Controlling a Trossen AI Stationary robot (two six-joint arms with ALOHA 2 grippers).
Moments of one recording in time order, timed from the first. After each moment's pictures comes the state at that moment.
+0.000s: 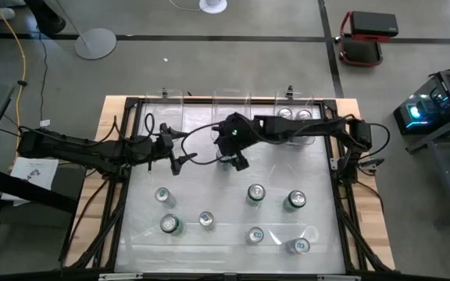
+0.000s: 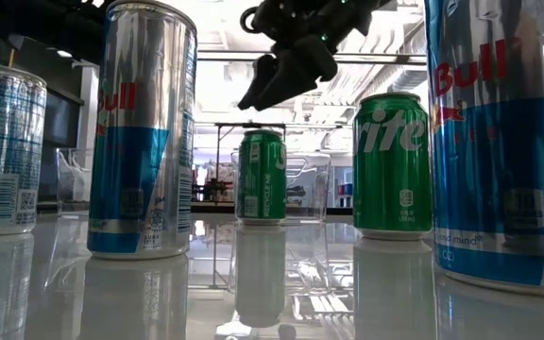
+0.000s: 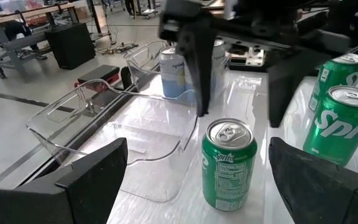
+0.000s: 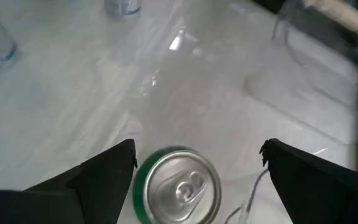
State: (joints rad) left arm -0.02 0.86 0.42 0.19 -0.40 -0.01; right arm -0.14 1.83 1.49 -0.48 -0.18 -0.61
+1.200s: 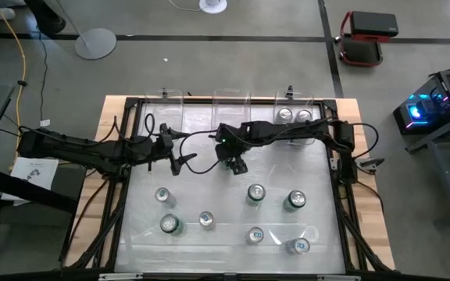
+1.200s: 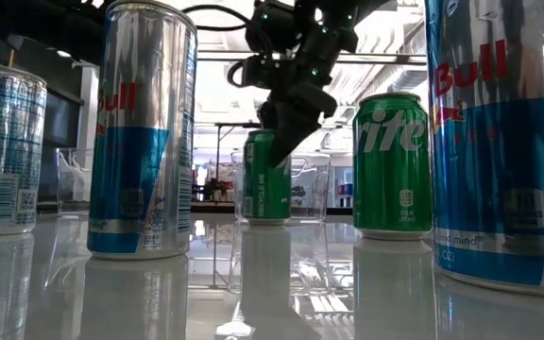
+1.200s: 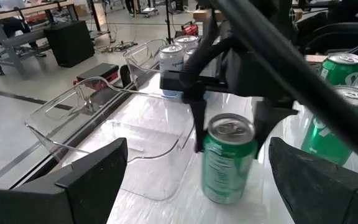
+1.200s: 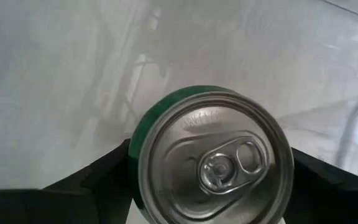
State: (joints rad) left arm -0.02 0.86 0.42 0.18 -0.40 -0.02; right arm -0.12 1.99 1.58 -0.68 -0.06 -0.46
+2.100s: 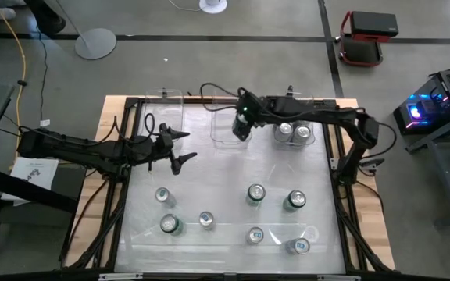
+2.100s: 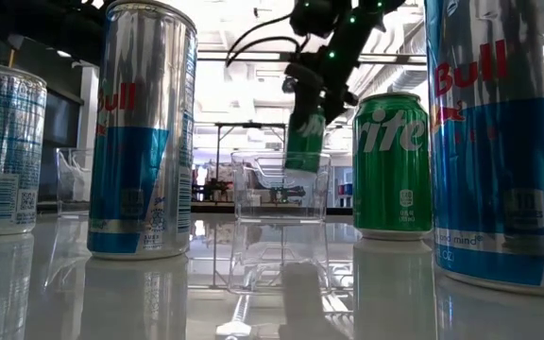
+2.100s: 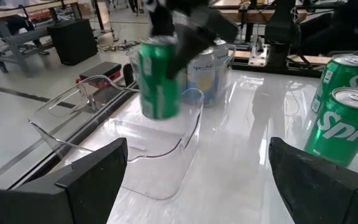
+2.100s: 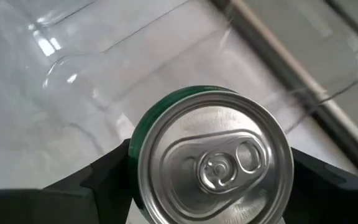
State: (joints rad) left arm -0.02 0.86 0.42 0.18 -0.42 -0.03; right arm -0.32 1.76 1.50 -0.73 0.22 0.23
